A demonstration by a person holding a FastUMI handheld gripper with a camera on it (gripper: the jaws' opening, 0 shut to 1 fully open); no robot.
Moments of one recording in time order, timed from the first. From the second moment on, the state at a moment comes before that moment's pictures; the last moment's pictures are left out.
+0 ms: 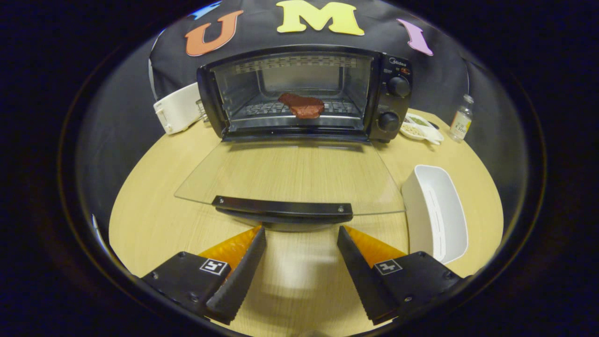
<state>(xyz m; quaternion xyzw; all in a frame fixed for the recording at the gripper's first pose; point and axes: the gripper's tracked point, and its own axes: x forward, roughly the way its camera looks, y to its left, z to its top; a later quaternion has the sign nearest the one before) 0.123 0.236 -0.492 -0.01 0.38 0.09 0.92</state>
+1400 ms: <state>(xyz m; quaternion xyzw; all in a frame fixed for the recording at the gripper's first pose) 0.215 0.253 -0.312 -0.01 0.25 0.13 0.96</state>
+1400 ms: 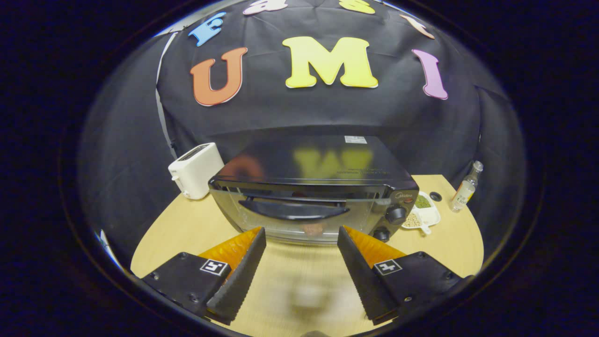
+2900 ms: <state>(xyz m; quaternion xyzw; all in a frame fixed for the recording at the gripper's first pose) 0.051 0.022 -0.004 -0.01 -0.04 0.02 1.00</state>
